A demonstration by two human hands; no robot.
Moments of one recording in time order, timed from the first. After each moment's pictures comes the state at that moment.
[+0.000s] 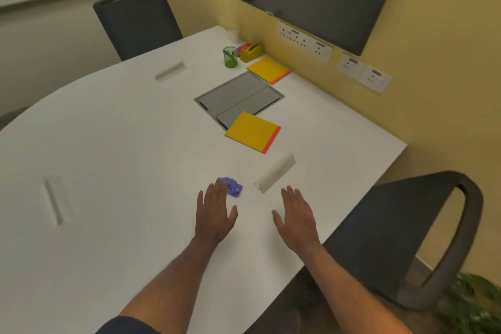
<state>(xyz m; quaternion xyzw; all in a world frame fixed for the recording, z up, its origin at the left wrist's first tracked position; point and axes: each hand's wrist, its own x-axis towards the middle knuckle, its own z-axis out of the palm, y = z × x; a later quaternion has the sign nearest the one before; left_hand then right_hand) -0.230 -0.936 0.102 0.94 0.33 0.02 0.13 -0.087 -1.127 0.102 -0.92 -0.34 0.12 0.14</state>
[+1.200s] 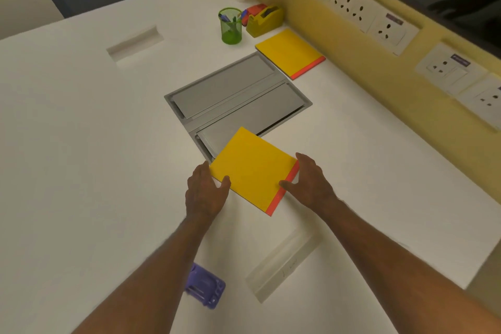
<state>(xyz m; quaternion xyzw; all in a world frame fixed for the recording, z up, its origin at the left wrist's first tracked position) 0.064 -0.705 -0.039 0.78 0.52 0.02 0.34 0.265 -0.871 -0.019 -0.89 -0.32 0.27 0.19</state>
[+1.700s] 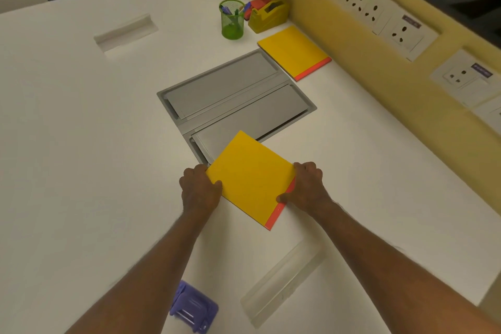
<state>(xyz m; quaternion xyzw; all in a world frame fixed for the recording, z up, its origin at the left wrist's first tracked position) 0.091 -0.673 -0.054 0.76 0.55 -0.01 0.34 0.284 -0.841 -0.045 -0.90 -0.33 0.27 0.07</state>
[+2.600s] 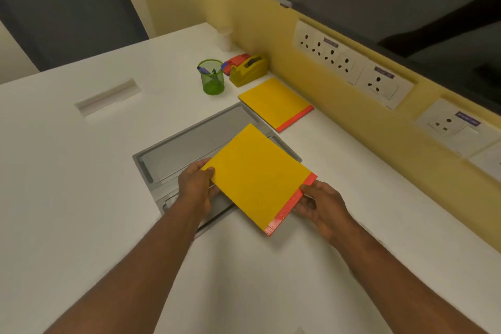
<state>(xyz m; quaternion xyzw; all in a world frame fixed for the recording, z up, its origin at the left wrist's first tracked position) 0.243 -0.600 -0.004 0.39 0.53 0.23 0.72 0.396 -0.816 -0.011 -0.61 0.08 0.41 0.68</state>
